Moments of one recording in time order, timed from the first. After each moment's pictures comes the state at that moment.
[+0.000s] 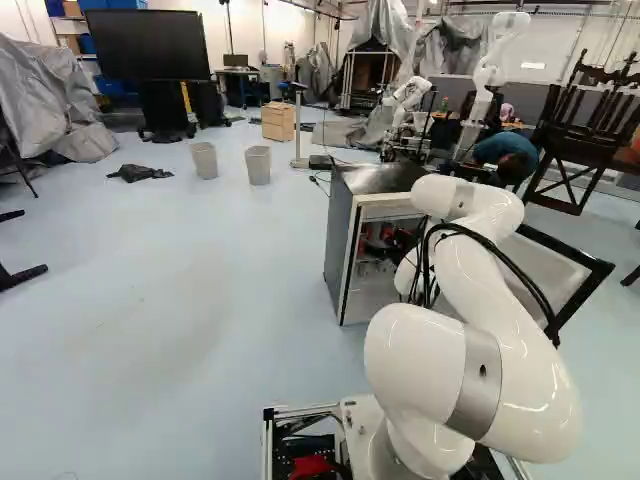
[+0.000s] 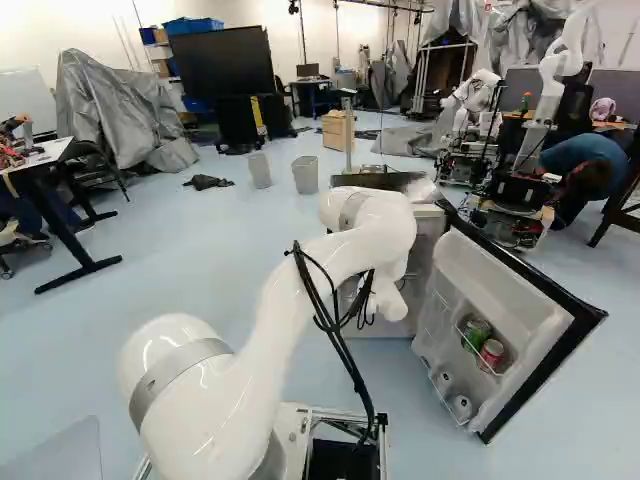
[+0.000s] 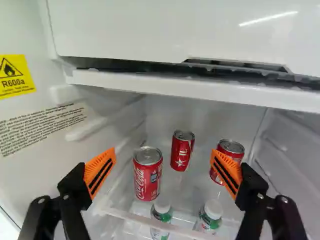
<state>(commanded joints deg) -33.0 -81.4 -85.0 -48.8 84.3 -3.3</state>
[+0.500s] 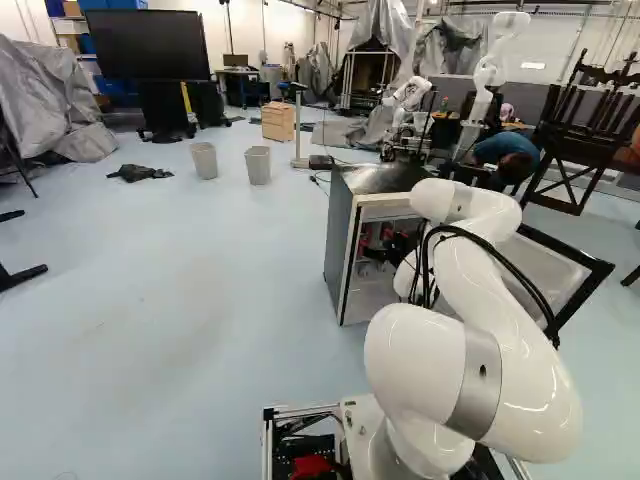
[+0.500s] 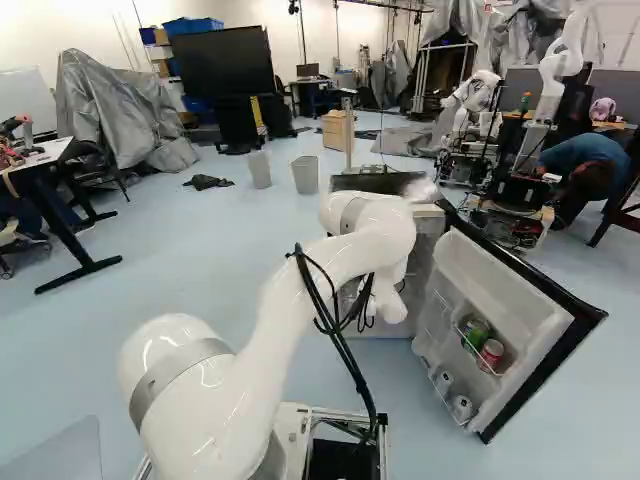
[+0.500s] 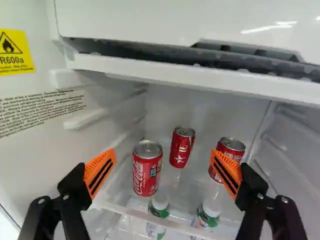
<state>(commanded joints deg) -33.1 -83.8 -87.0 -48.8 84.3 -4.2</state>
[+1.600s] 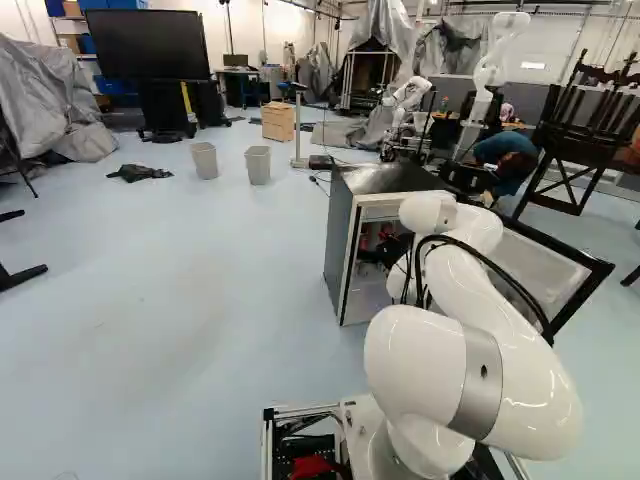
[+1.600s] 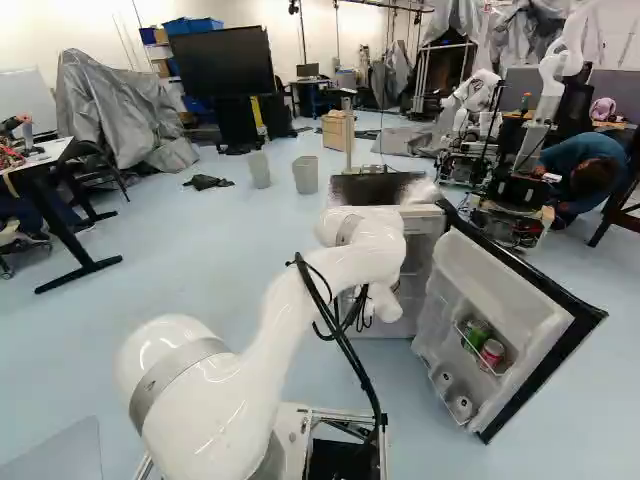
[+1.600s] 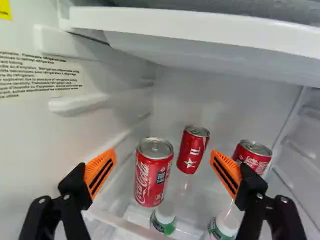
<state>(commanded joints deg) -30.4 -90.4 -96.8 -48.8 84.3 -4.2</state>
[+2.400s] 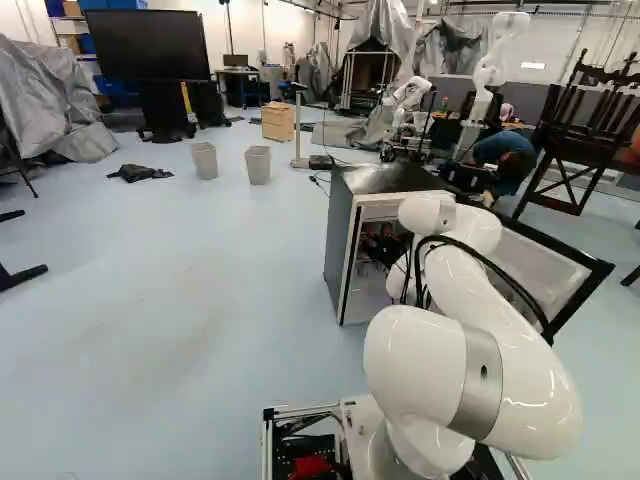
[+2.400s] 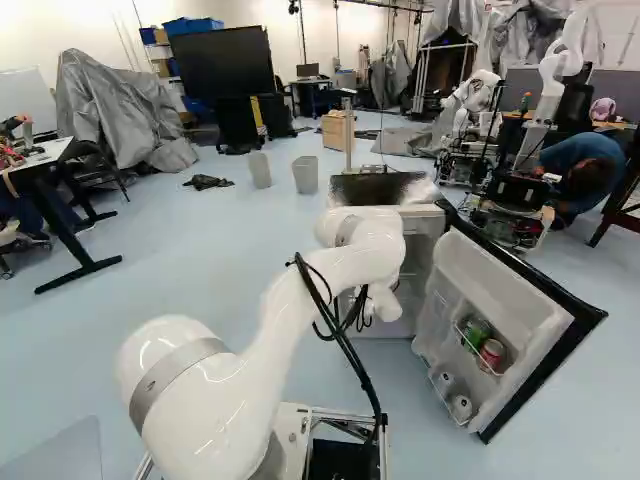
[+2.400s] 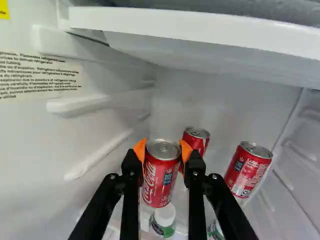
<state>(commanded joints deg) -30.4 -90.4 -96.7 -48.8 84.3 -4.2</state>
